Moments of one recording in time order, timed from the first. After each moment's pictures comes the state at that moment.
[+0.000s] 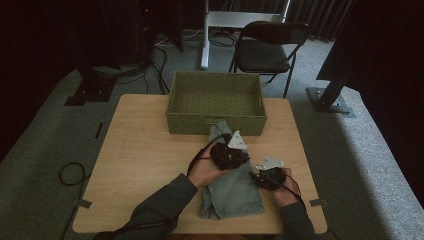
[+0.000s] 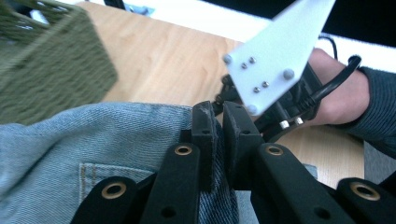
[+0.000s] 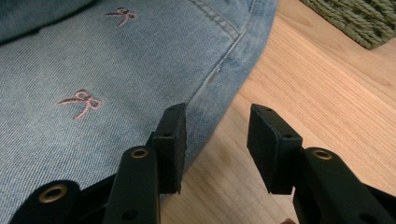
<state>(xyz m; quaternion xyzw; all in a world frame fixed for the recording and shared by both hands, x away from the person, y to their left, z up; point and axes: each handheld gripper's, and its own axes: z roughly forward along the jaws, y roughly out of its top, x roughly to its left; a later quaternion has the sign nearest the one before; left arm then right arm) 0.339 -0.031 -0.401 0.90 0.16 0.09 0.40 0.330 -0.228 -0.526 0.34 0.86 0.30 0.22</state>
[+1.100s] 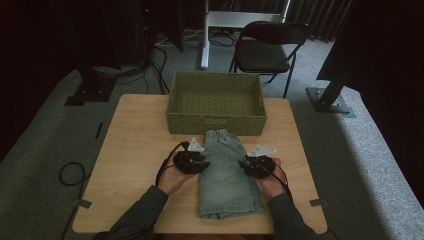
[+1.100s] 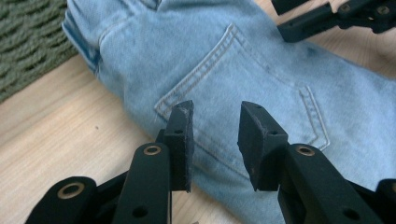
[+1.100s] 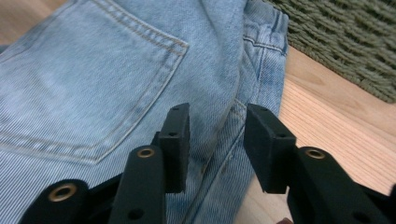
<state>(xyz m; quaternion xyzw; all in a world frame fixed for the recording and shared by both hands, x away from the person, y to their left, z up) 0.363 0.083 -0.481 0.87 0.31 0.10 0.36 0.362 -0.196 -0.513 0.37 0.84 0.35 0.20</state>
